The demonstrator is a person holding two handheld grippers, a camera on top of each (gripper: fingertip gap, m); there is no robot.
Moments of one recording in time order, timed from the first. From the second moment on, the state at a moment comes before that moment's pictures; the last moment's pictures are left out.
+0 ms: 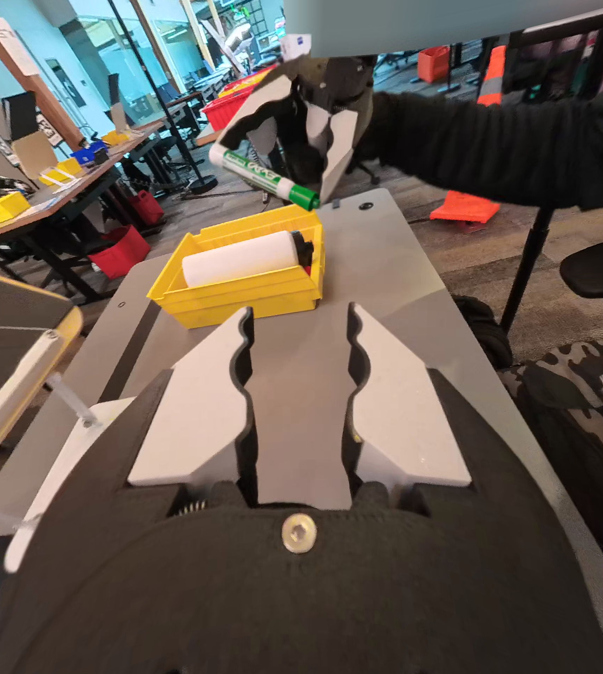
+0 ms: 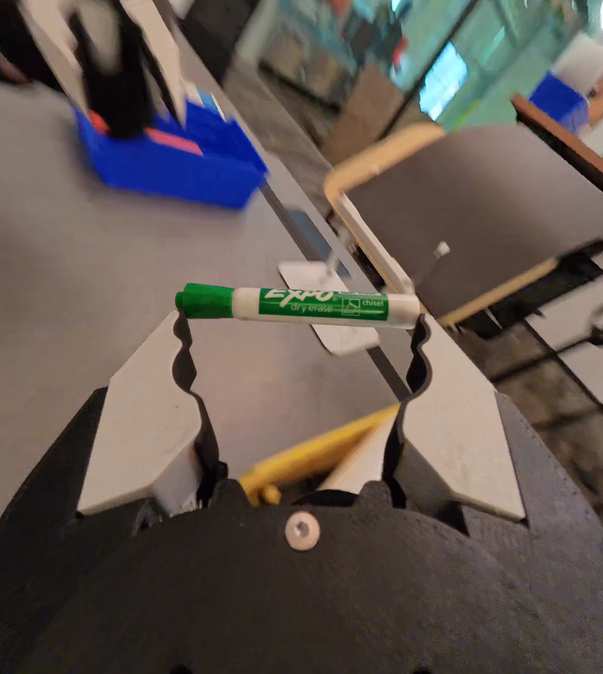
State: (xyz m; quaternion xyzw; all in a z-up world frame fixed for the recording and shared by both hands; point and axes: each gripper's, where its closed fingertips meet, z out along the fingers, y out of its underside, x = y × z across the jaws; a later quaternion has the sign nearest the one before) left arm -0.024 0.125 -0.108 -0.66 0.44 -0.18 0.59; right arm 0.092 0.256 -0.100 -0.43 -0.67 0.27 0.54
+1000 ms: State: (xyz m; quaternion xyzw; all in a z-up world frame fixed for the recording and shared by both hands) left arm -0.103 0.147 -0.121 -0.72 0.40 -0.04 0.56; right arm 0.244 0.474 -0.251 -0.48 -0.83 -0.22 0.19
